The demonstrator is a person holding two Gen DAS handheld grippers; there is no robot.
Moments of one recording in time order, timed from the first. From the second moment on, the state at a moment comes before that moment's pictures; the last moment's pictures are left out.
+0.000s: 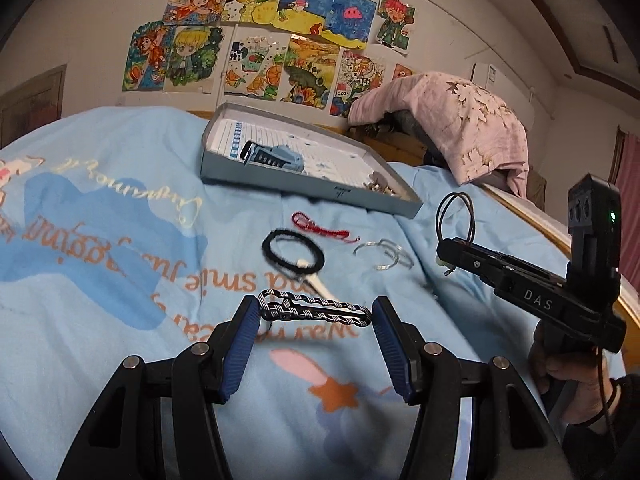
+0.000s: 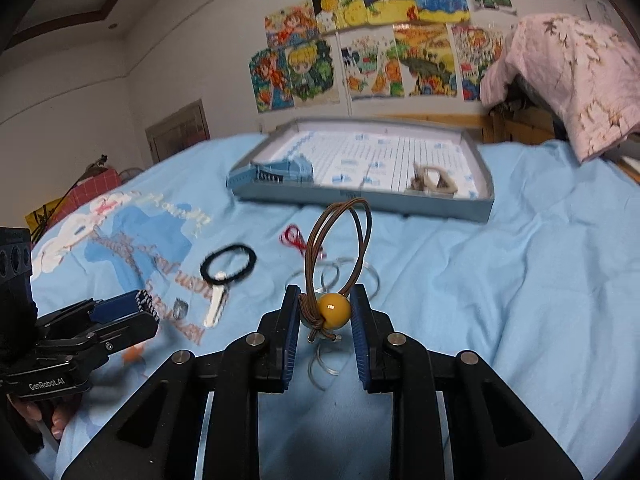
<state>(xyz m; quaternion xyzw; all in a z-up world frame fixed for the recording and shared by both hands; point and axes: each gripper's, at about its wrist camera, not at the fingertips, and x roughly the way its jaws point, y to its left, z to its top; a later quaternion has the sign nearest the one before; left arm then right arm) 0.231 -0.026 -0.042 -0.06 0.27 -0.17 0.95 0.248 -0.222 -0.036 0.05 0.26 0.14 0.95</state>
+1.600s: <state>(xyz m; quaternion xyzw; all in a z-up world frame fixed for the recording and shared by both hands) 0.446 -0.132 -0.002 -0.07 0.29 -0.12 0.95 0.426 -0.325 -0.036 0.14 0.25 0.05 0.96</state>
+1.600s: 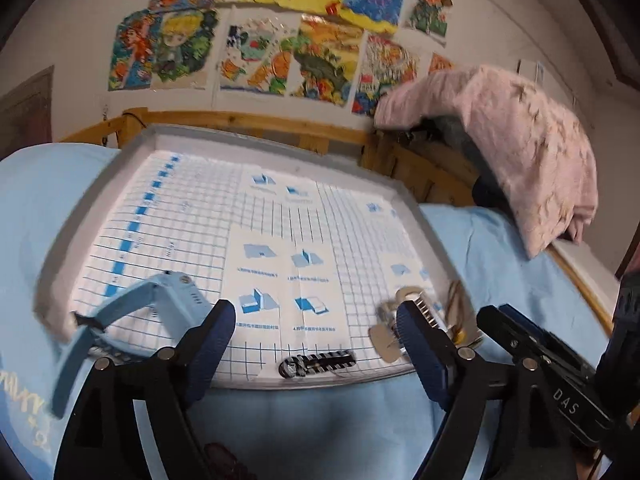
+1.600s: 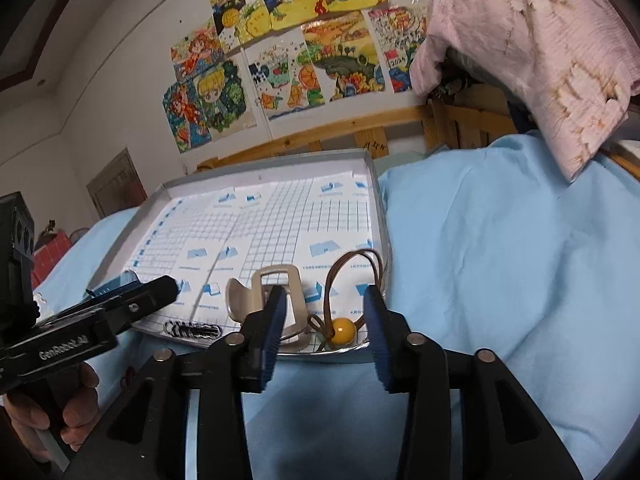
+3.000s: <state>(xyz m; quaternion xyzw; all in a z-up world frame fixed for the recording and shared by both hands) 0.080 -0.037 0.031 -0.05 0.15 -0.04 0.99 0.042 -0.264 0.031 0.06 0.05 0.03 1.00</state>
